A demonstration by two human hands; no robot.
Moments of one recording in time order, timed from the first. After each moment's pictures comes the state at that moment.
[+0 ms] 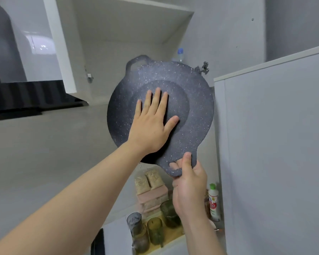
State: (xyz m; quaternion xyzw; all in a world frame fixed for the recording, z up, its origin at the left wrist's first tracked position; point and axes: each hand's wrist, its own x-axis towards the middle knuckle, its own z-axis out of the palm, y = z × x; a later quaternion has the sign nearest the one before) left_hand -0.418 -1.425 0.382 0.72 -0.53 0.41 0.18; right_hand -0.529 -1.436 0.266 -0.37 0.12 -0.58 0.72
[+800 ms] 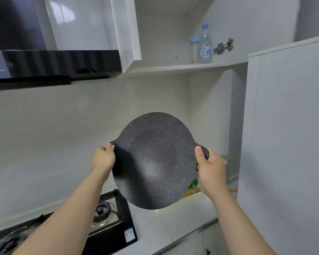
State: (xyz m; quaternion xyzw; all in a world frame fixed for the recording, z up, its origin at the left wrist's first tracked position) left_hand -0.271 -1.217 0.225 0.82 -0.13 0.03 0.56; right_hand -0.551 -1.362 0.213 -0.66 0.29 -0.50 0.48
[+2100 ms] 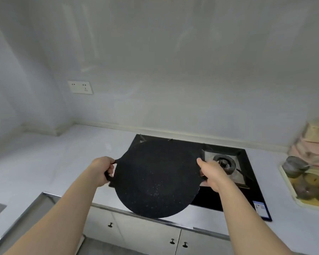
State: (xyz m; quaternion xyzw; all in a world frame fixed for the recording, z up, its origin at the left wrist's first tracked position) left_hand -0.088 -0.678 0.028 0.66 0.30 -0.15 0.67; right_hand -0.154 -1.021 0.035 -0.70 0.31 0.07 0.64
